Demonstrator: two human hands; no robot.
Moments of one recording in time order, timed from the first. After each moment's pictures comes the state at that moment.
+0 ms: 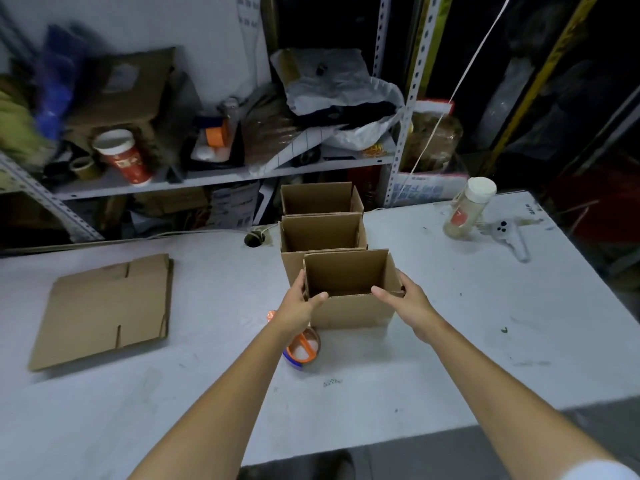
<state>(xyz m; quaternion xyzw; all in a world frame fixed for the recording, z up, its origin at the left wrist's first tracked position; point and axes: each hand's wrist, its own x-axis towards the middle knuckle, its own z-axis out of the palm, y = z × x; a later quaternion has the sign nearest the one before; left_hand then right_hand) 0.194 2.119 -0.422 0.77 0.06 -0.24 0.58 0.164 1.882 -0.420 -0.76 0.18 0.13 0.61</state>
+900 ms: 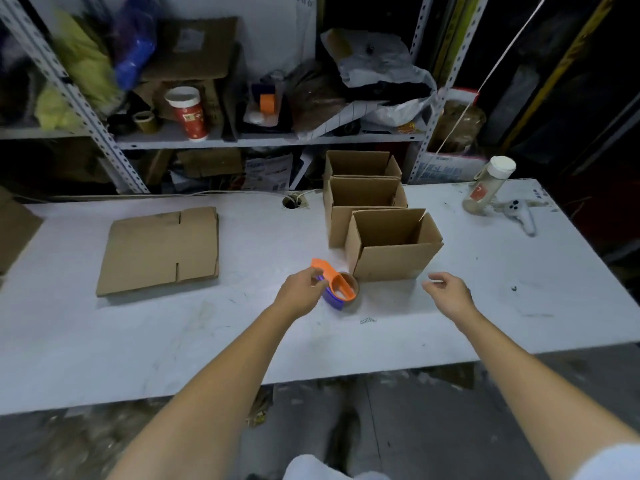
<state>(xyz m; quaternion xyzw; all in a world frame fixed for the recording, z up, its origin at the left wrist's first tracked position) 0.097 2.243 -0.415 0.89 0.00 -0.22 0.39 0.054 1.942 -0.407 -0.85 0.30 0.10 0.43</state>
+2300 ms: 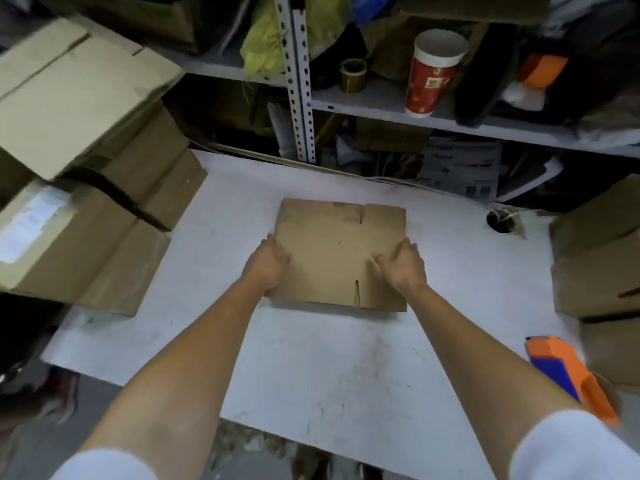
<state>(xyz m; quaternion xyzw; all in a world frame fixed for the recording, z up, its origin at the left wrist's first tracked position) 0.243 2.713 -0.494 0.89 0.26 -0.20 0.31 0.306 2.451 -0.524 -0.91 0.13 0.23 0.33</state>
